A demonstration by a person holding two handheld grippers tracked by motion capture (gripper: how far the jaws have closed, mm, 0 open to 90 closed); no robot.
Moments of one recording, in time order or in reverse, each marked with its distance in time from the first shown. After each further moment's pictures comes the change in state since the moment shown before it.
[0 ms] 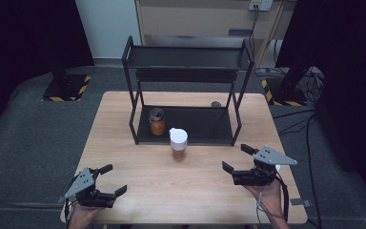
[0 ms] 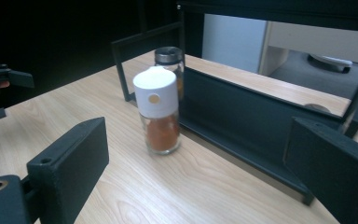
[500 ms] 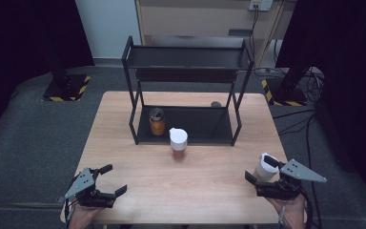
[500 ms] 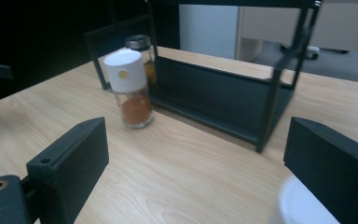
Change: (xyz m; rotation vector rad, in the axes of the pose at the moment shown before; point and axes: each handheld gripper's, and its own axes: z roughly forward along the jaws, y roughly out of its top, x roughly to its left) left arm -0.001 0.000 0.000 0.001 0.006 0.002; right arm -0.009 -0.030 -0.056 -0.006 -0.085 0.058
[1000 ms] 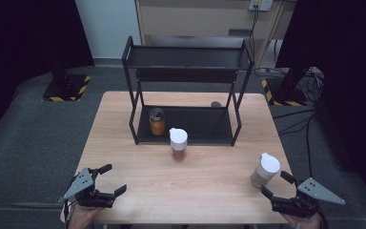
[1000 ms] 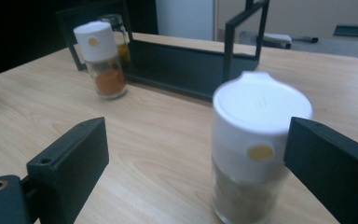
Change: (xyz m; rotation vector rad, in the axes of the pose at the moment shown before) left arm -0.001 -0.001 -0.002 -0.013 0.005 0.002; right arm -0.006 -0.046 -0.044 0.005 -0.091 0.025
